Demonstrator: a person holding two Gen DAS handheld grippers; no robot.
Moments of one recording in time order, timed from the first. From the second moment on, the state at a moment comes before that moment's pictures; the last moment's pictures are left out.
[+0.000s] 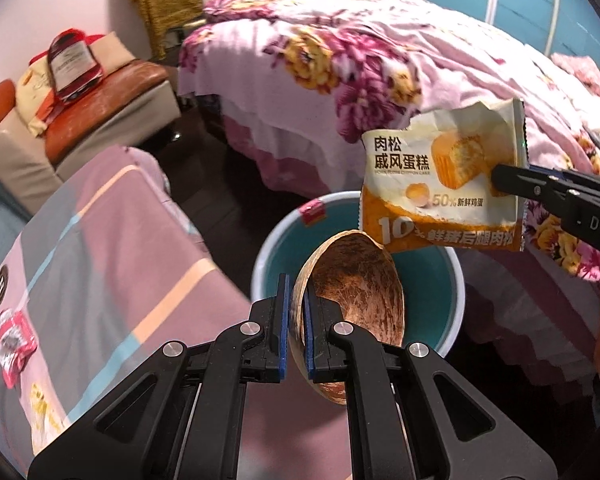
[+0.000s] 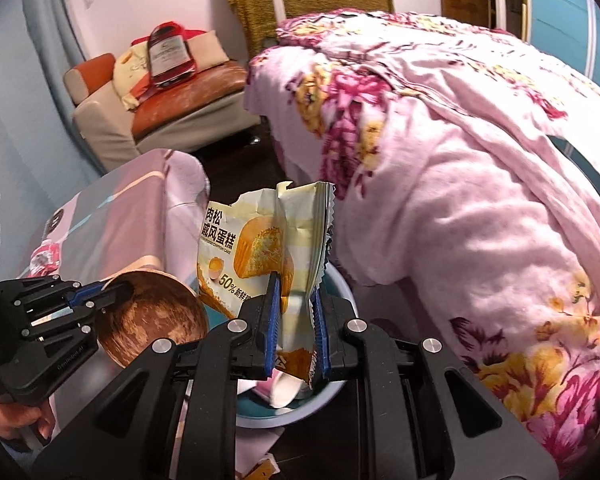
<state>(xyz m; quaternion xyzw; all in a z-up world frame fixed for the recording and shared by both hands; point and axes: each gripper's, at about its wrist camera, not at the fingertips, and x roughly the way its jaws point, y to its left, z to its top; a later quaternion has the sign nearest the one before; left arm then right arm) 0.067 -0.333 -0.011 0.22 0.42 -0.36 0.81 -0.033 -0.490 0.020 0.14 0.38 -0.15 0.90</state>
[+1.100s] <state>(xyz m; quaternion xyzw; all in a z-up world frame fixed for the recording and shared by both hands) 0.105 -0.301 -0.010 0.14 0.43 -0.34 0.82 -0.004 -0.493 -0.008 0.14 0.43 -0.15 0.88</state>
